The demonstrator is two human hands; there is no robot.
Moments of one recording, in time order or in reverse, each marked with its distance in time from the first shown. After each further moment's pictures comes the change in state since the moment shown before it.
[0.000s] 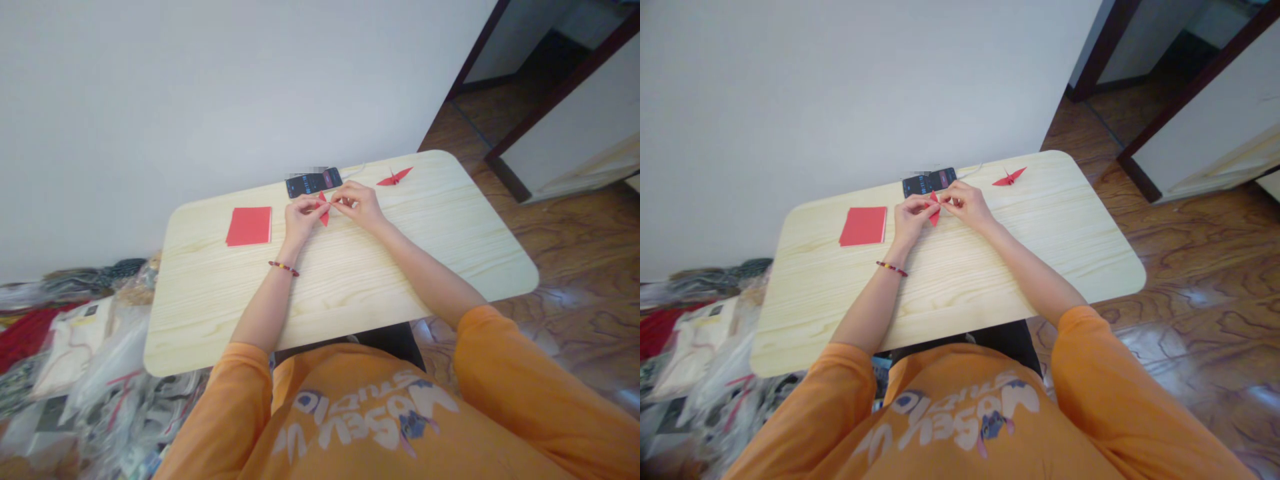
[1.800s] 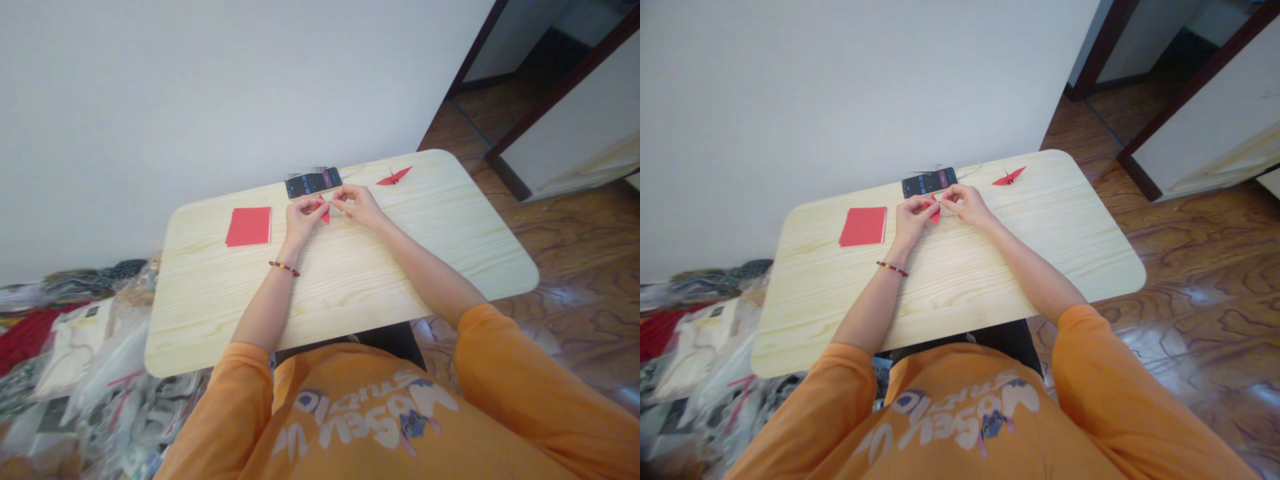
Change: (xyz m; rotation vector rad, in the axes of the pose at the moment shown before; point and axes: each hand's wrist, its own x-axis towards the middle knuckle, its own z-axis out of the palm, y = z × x) left_hand 0.000 0.004 0.002 0.005 -0.009 -0.078; right_hand 0.003 -0.001 0.003 0.354 -0.102 0.425
